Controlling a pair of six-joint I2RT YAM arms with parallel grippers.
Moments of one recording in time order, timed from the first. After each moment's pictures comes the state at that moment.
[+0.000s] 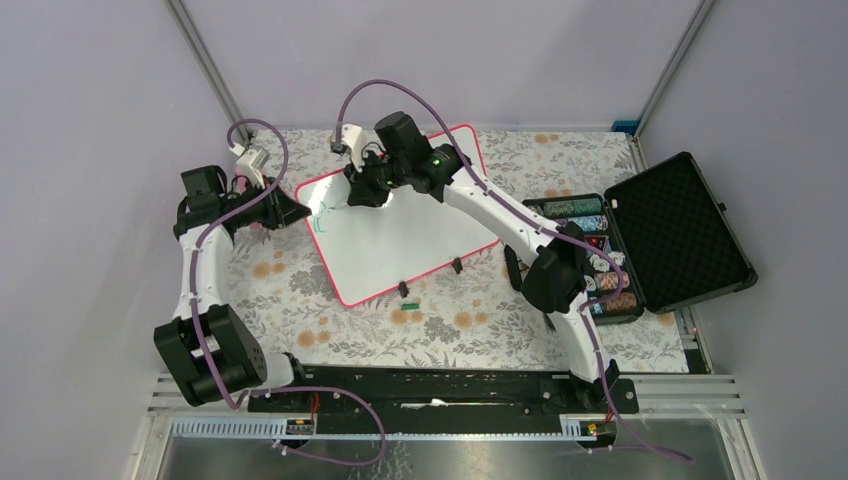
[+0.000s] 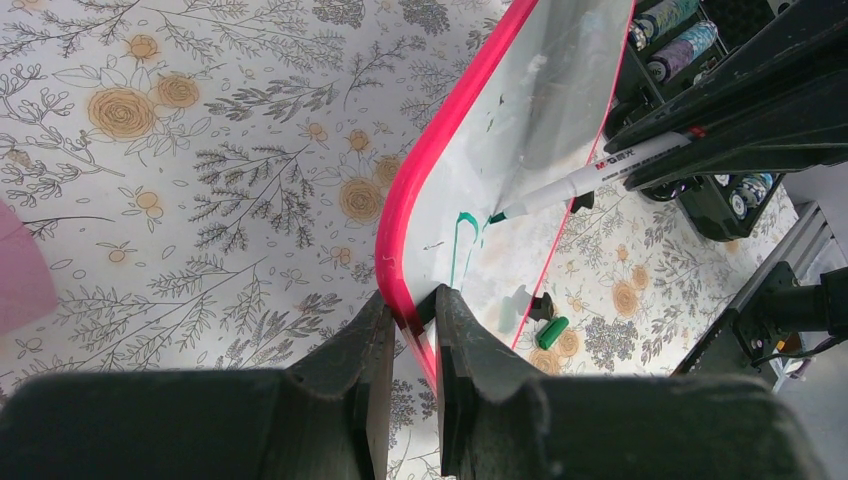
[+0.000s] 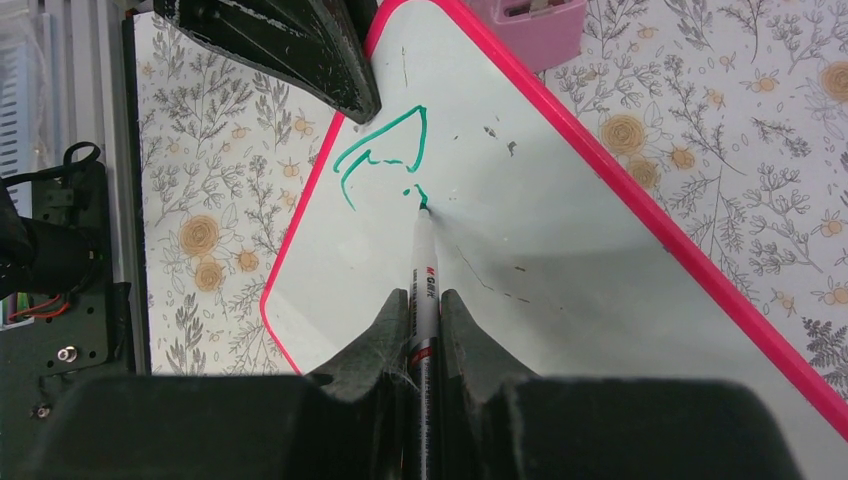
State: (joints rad) left arm 0.37 1.33 1.09 -0.56 1.02 0.21; right arm 0.83 2.19 2.26 -0.64 -0.48 -0.23
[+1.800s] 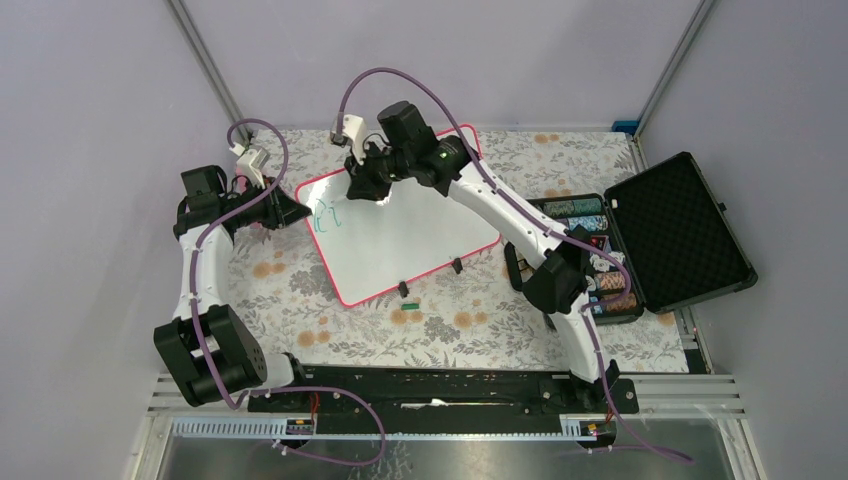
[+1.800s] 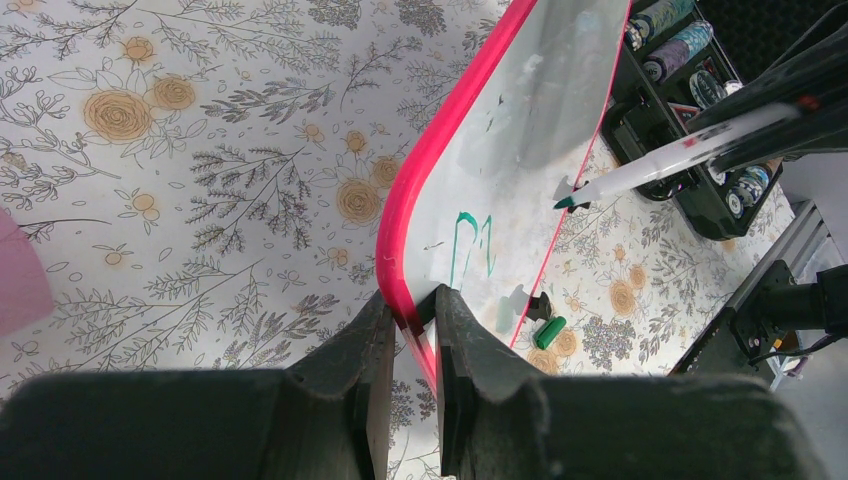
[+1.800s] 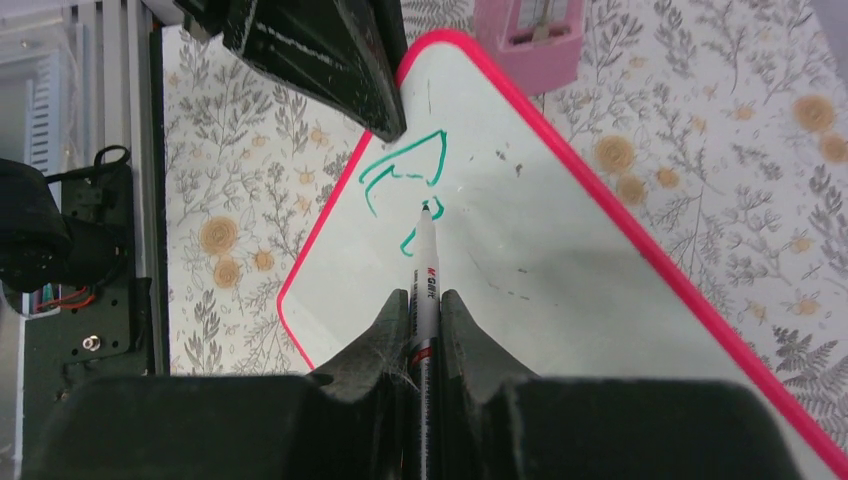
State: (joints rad) left arm 0.36 1.33 1.09 -0.56 1.03 0.21; right arm 0.83 2.17 2.33 -0.73 -0.51 -0.25
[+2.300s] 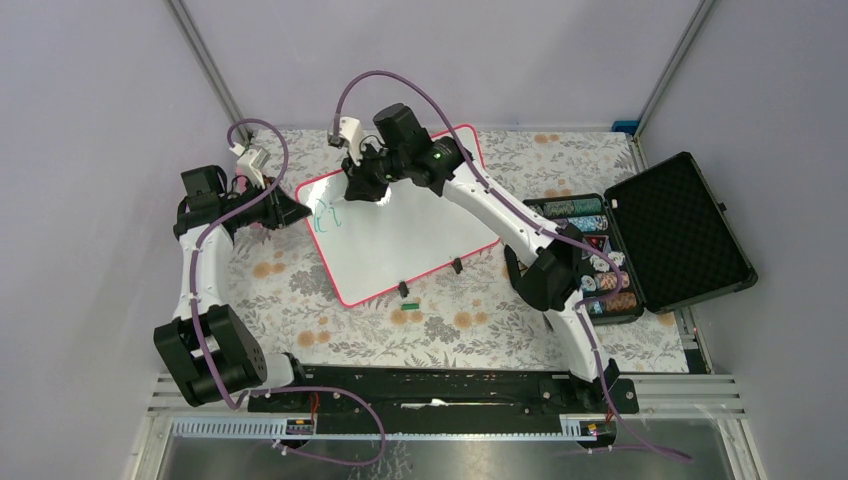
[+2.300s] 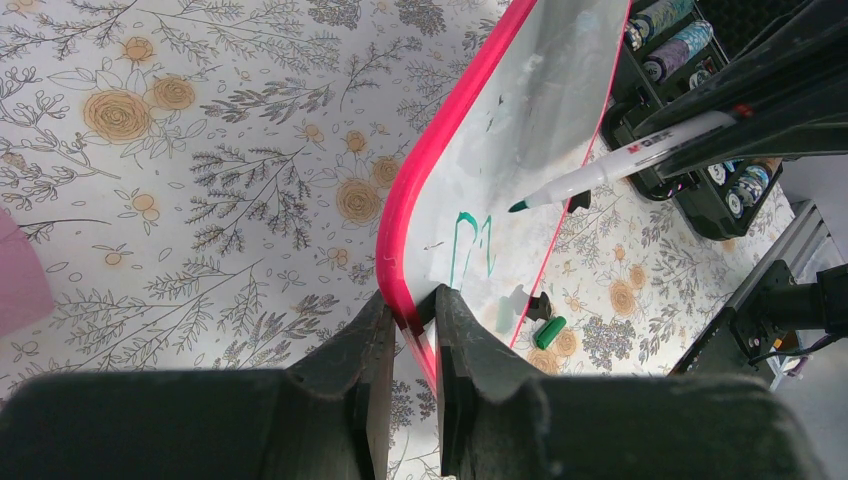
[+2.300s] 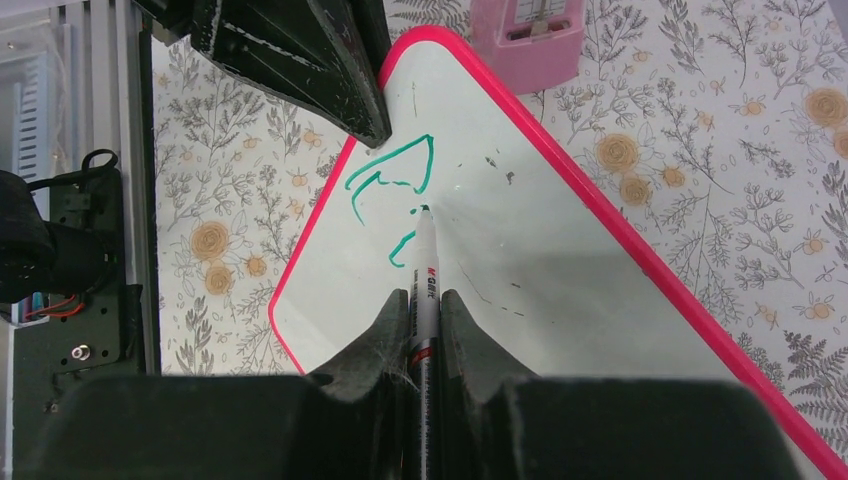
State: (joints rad) left arm 0.36 1.33 1.09 -0.56 1.03 0.21; right arm 0.83 2.22 2.39 -0.72 -0.50 -0.24
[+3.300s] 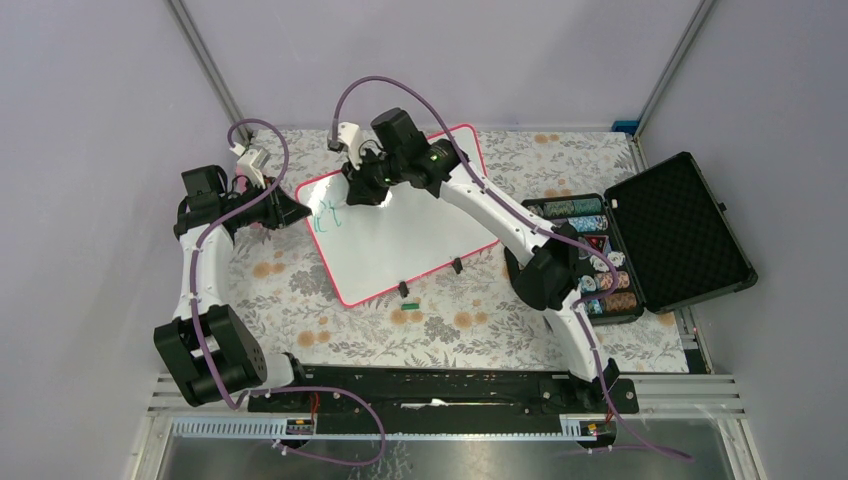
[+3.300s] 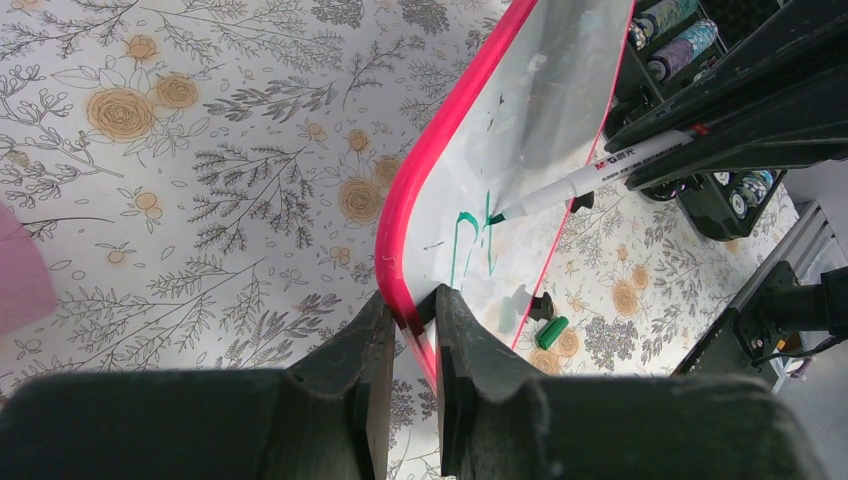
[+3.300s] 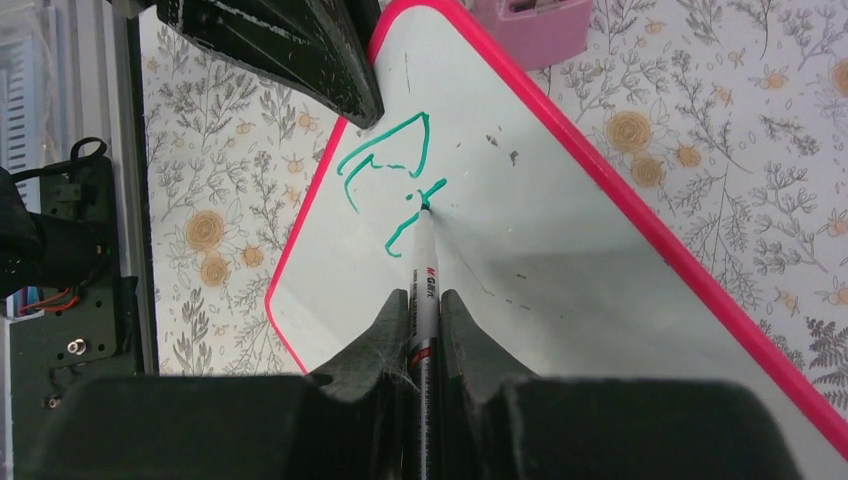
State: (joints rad) left arm 0.36 1.33 1.09 -0.56 1.02 0.21; right arm 0.83 2.26 2.39 -0.73 -0.49 -0.24
